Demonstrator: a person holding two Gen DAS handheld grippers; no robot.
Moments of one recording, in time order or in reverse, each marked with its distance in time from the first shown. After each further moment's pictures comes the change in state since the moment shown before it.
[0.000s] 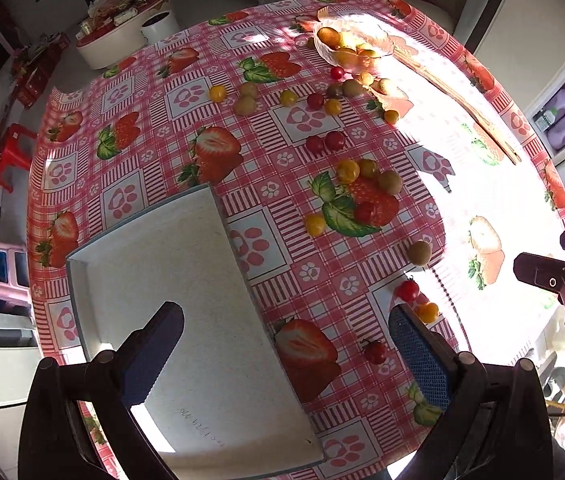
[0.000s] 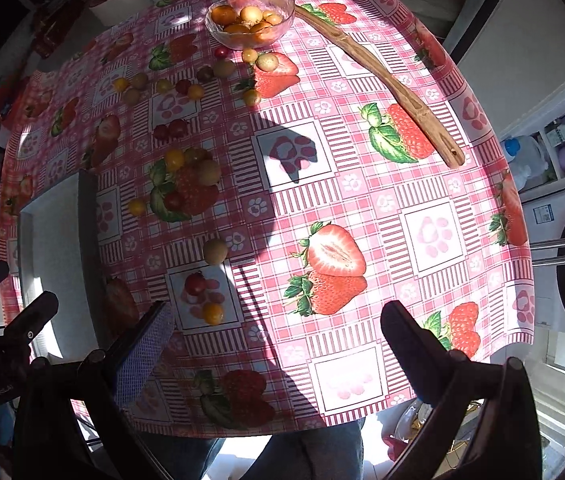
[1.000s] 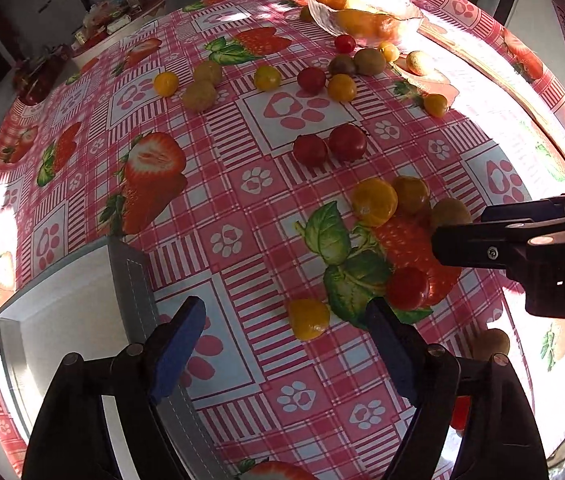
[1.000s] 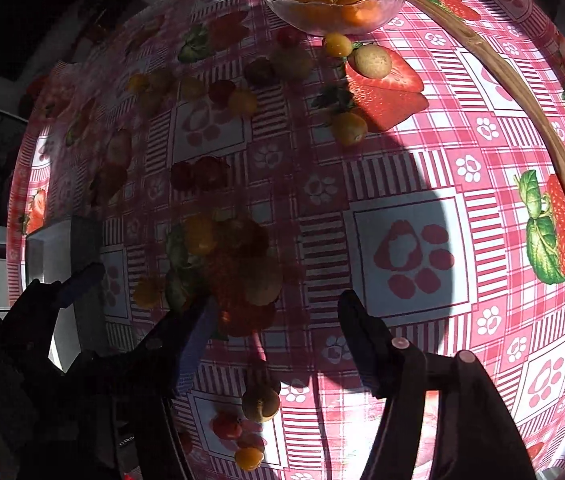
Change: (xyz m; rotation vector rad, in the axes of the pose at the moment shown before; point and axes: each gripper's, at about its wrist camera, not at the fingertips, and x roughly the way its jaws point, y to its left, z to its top) left arm 0.117 -0.020 0.039 0.002 -0.055 0.045; right arm 0.116 0.041 0.098 -0.137 0.038 0.241
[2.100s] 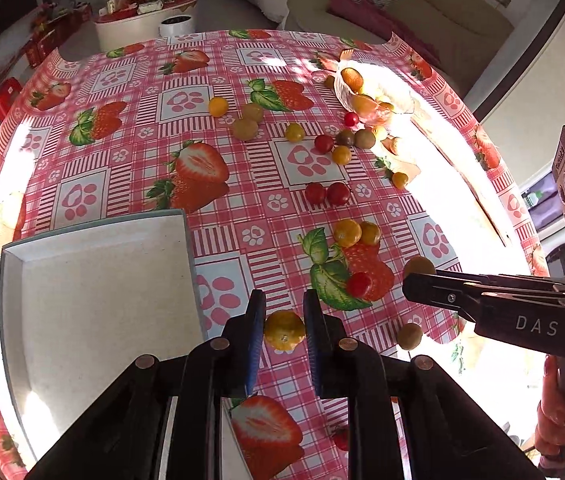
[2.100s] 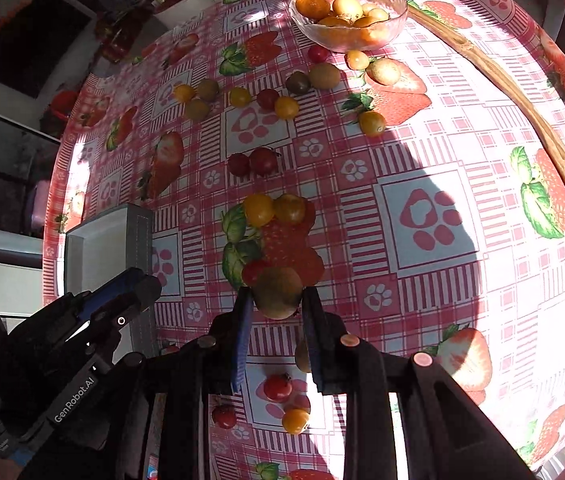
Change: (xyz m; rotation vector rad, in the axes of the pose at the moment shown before) left arm -0.078 0.057 -0.030 -0.238 -0.115 -0.193; right arm -0.046 0.028 -0.035 0.004 -0.083 0.079
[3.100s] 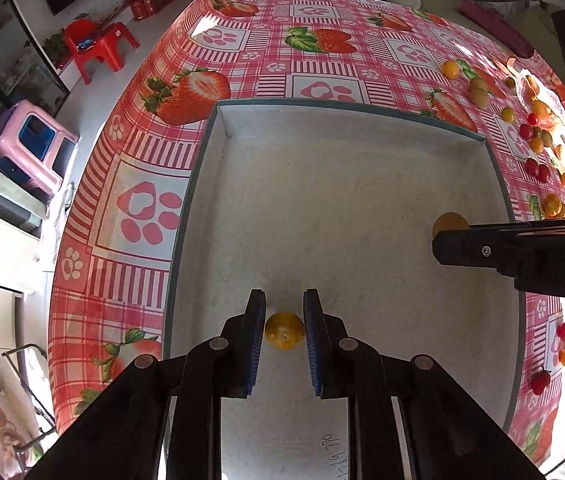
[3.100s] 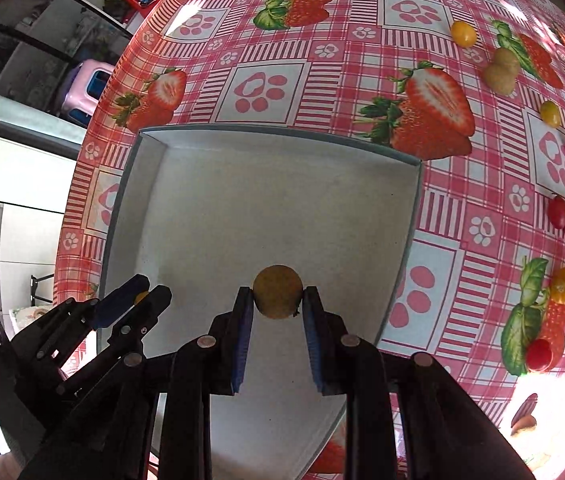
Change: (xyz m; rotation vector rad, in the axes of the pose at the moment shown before) left arm -0.002 0.158 -0.076 -0.201 0.064 0.315; right arm 0.128 0.192 0.004 -0.335 0.224 0.026
